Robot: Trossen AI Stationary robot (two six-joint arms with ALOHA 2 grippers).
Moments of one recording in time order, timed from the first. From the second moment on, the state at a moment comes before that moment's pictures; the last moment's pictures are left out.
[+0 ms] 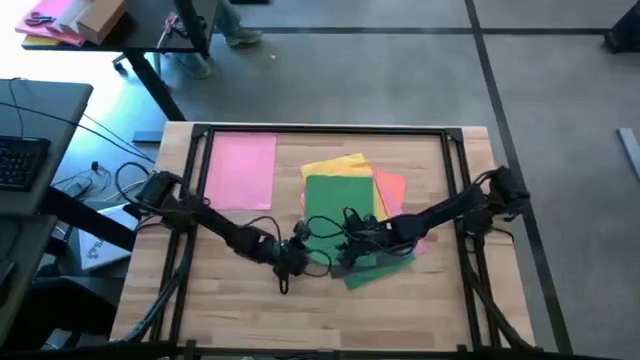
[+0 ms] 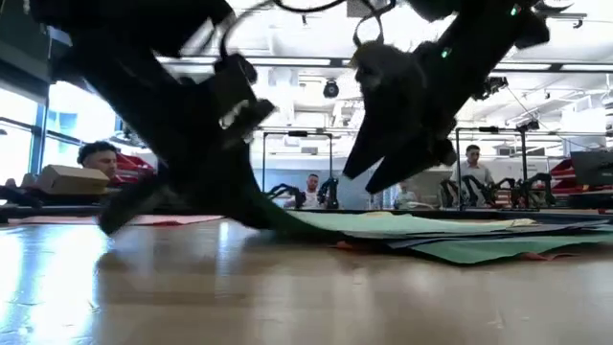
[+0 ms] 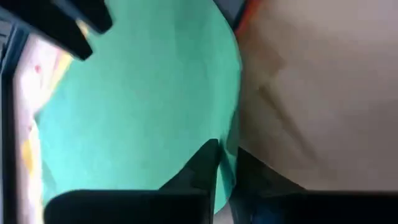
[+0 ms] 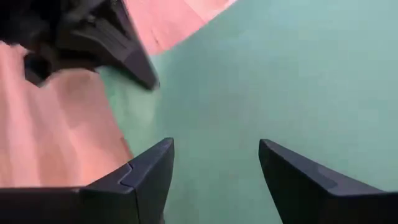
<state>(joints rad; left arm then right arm) -0.42 1.75 0.87 -0.02 -0.46 0.47 0.30 1.71 0.95 -0.17 0.33 0.83</state>
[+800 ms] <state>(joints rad) -0.86 1.65 0.89 -0.71 0.32 -0.40 0.32 1.68 0.95 -0.22 0.39 0.84</state>
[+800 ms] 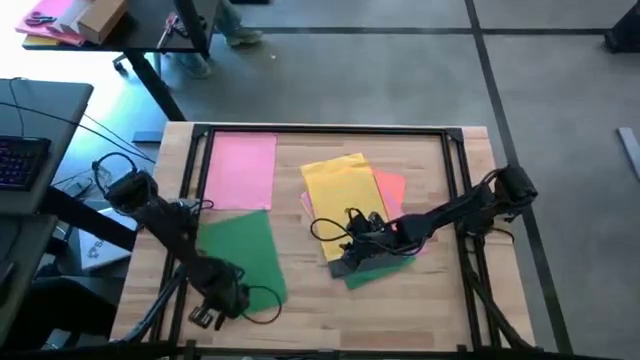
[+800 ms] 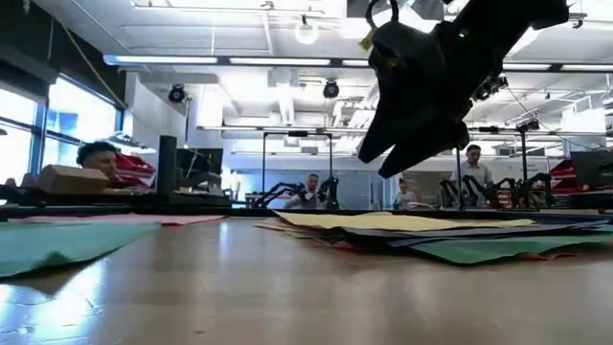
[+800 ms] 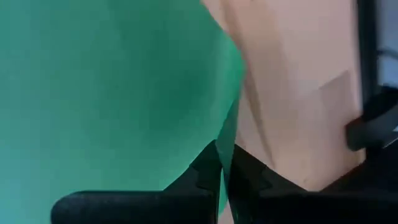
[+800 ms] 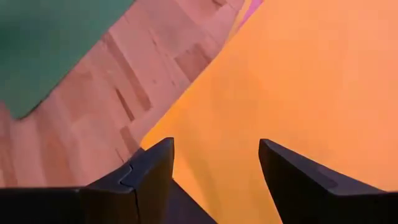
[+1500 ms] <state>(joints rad) -0.95 1.67 0.89 -0.70 0.59 -0.96 0.34 1.68 0.95 -0.23 0.42 0.86</state>
